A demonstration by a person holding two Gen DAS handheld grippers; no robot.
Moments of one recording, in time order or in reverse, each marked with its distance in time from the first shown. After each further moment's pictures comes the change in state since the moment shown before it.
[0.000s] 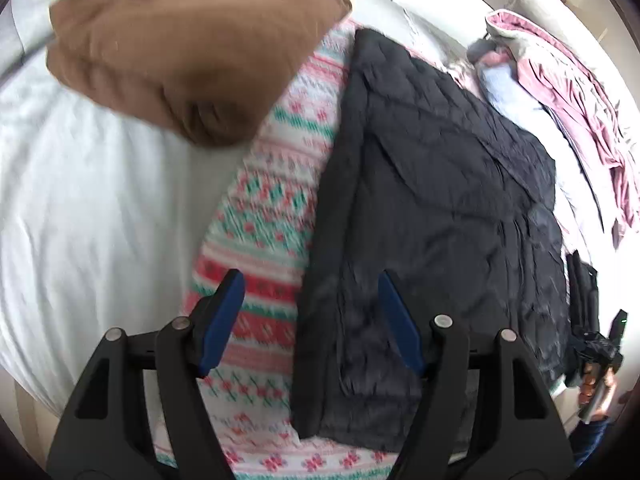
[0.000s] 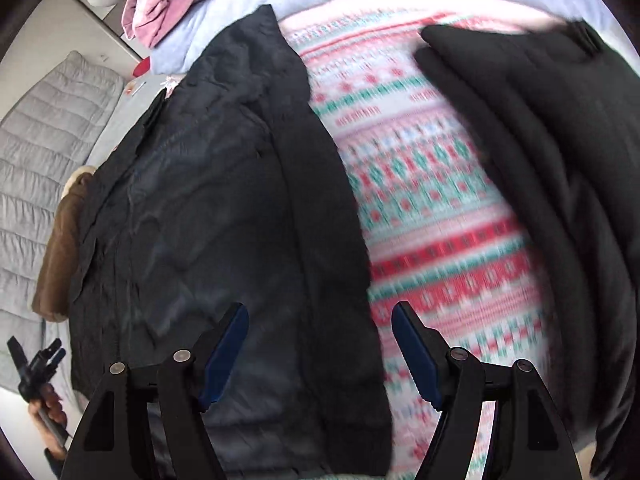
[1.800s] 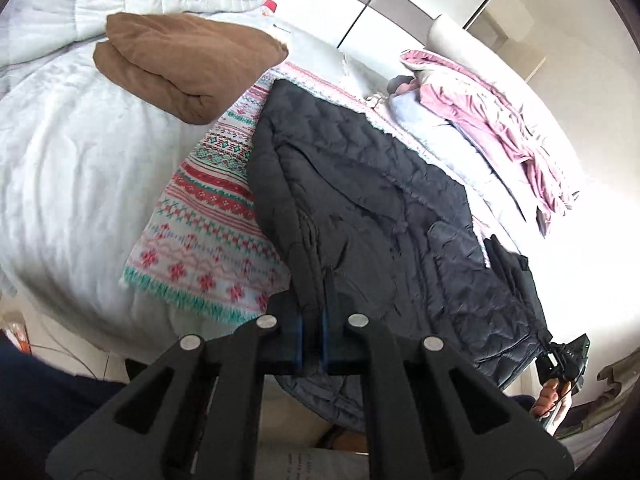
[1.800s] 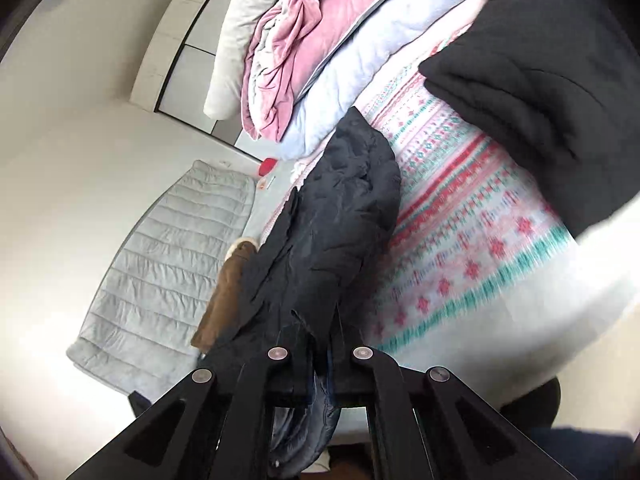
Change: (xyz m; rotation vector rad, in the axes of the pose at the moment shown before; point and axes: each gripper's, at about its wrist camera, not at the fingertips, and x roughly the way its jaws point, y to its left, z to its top) left arm -0.131 -0.013 -0.122 0.006 -0.207 -0.218; right arm -0.120 -0.048 -0.193 0.191 -0.326 0.604
